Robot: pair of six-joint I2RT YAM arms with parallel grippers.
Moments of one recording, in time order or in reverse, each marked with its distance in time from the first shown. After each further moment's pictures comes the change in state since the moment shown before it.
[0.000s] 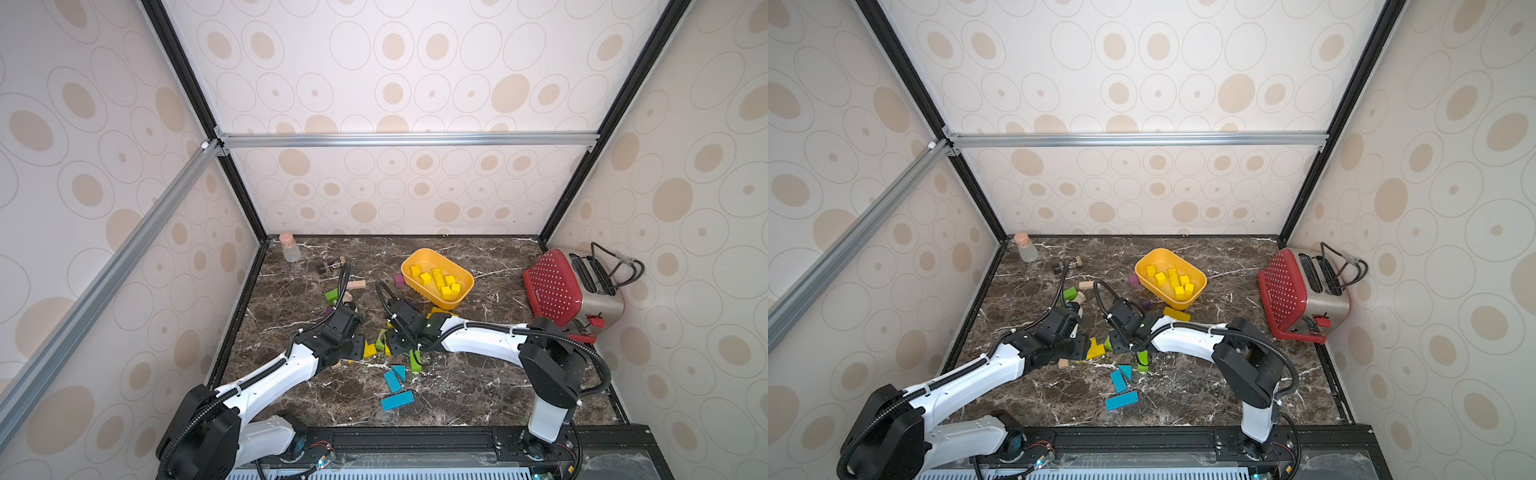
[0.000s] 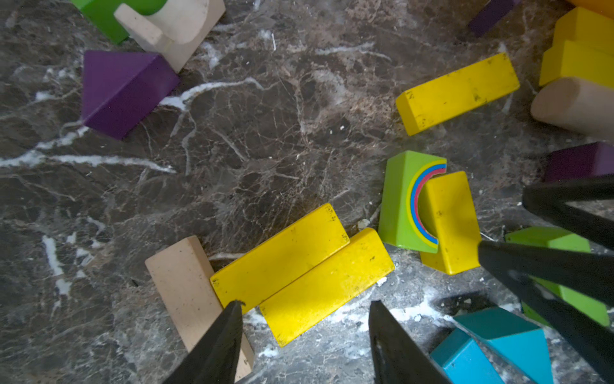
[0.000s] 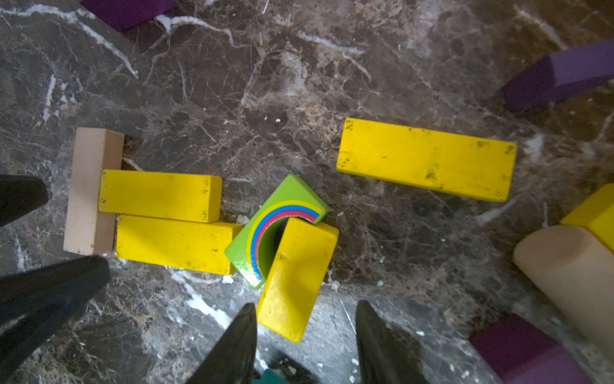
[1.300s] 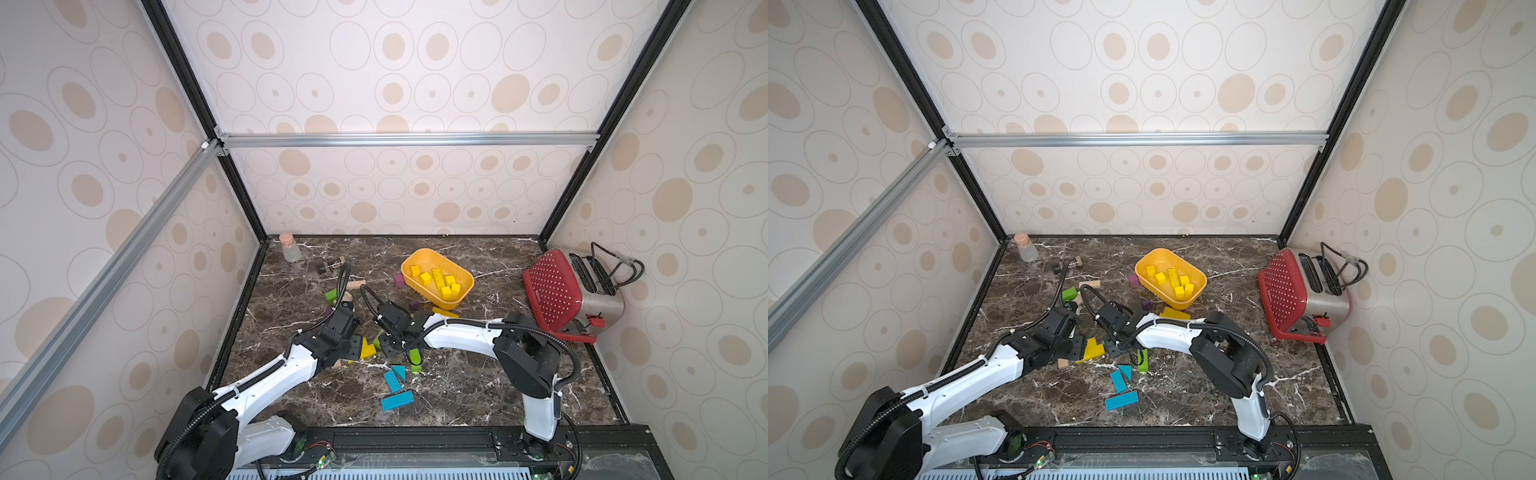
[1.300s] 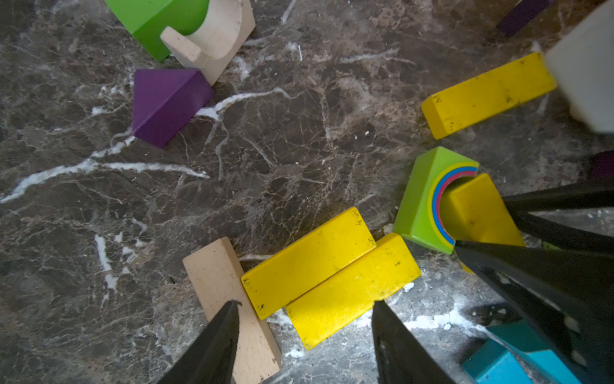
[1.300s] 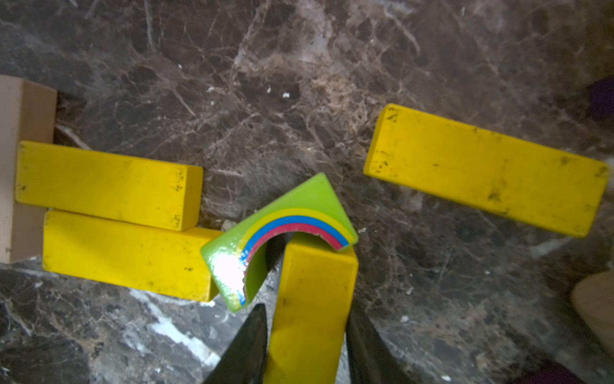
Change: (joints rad) left arm 0.000 -0.007 0.002 -0.017 -0.072 0.034; right arm 0.016 0.135 0.117 -0.092 0.014 -0.079
